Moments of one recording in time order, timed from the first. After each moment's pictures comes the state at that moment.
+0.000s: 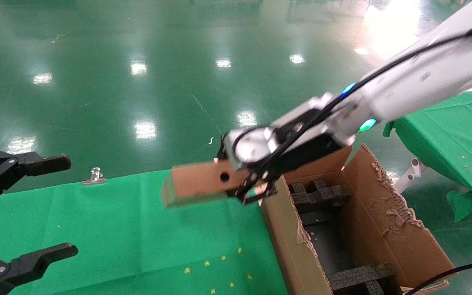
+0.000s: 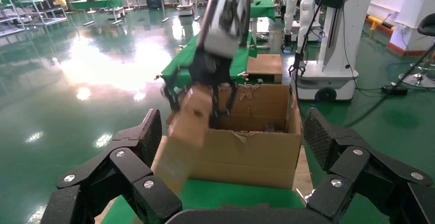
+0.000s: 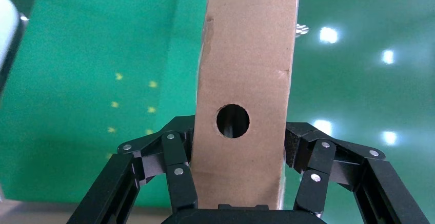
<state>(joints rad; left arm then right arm) -1.09 0.59 0.34 -1.26 0.68 1.47 -0.15 1.81 -0.86 -0.85 1.08 -1.47 -1.59 0.07</state>
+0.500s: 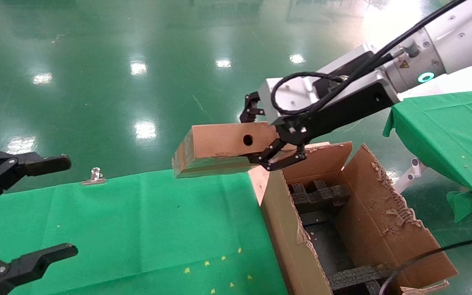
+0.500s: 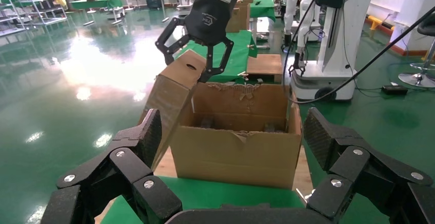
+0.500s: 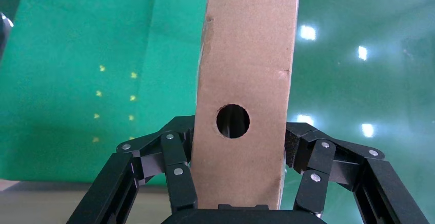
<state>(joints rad) -1.09 0.59 0.34 -1.26 0.68 1.47 -0.15 2.04 -0.77 -1.06 0.94 -1.28 -1.59 -0.03</state>
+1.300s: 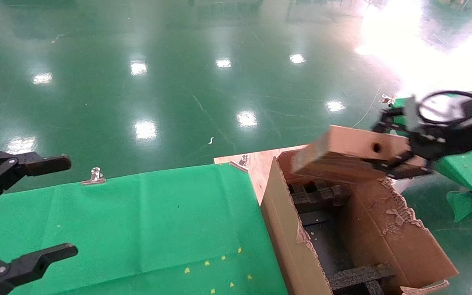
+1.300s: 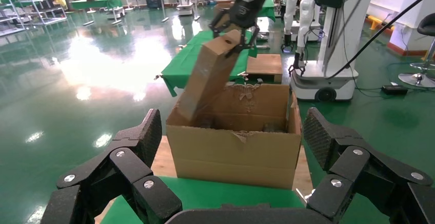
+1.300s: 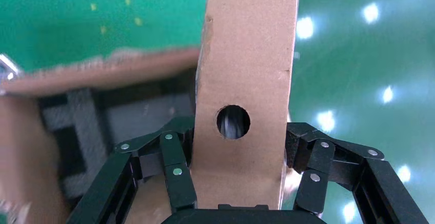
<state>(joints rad) -1.09 0.59 0.34 -1.26 0.68 1.47 -0.15 2.25 -0.46 -1.43 0.73 -1.24 -1.59 -0.18</state>
